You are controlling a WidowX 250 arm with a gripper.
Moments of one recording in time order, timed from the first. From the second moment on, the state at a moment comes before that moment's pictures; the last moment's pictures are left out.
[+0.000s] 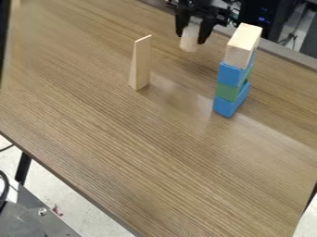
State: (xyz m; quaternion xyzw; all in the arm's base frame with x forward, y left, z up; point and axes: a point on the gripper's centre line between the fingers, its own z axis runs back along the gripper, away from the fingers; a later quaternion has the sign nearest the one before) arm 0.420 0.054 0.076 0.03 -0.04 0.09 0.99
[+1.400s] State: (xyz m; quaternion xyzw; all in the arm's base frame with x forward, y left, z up) arm 0.408 0.064 0.040 0.00 -0.10 0.03 0.99
